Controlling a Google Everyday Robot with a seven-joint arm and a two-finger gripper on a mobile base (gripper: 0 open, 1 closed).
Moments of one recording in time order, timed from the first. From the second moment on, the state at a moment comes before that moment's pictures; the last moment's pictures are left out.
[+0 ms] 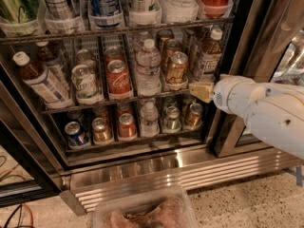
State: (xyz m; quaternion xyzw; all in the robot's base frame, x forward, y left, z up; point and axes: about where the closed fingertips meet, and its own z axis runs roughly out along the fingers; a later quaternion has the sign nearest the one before) arm 0.607 -0.179 0.850 -0.16 0.82 0.05 0.54
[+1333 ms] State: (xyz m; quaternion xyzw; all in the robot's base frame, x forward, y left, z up) arm 0.639 -0.182 0.853 -0.15 0.82 0.04 0.55
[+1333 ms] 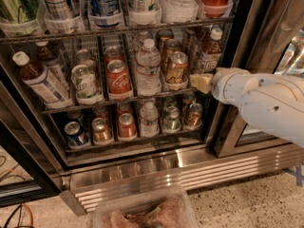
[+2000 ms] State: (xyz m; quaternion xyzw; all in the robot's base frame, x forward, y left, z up) arm 0.658 -0.192 0.857 -0.15 0.81 0.03 0.56
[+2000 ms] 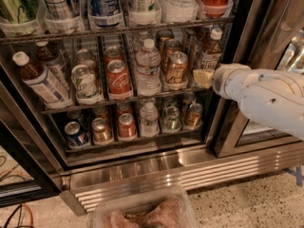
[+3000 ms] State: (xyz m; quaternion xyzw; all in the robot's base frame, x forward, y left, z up) arm 0.683 -0.188 0.846 -0.14 0.81 0.03 0.57
